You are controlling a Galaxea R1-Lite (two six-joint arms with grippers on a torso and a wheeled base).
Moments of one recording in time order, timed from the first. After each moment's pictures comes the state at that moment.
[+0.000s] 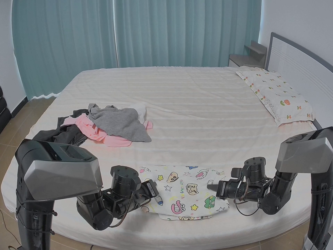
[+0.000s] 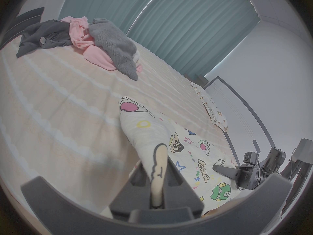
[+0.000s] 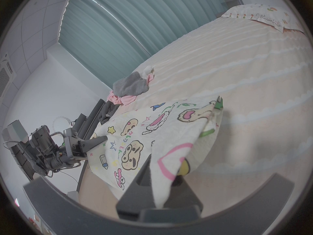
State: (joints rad) left arm -0.59 2.33 -0.60 -1.22 0.08 -0.79; right arm 0.42 2.33 -0.52 -1.26 0.30 0.54
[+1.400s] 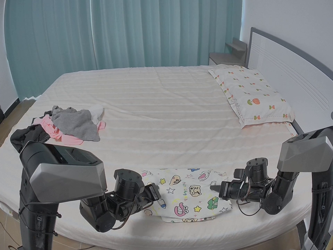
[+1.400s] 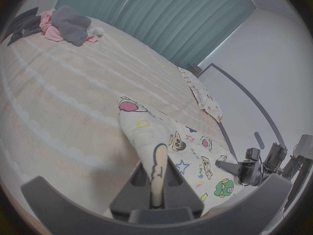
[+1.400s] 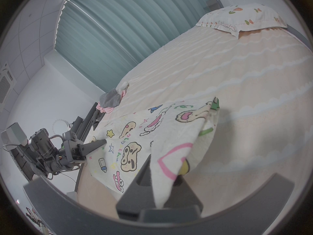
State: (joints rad) left arm -0.60 2.37 -0.61 -1.22 0.08 -0.80; right arm 0.40 2.34 -0.50 -1.26 0.29 0.53
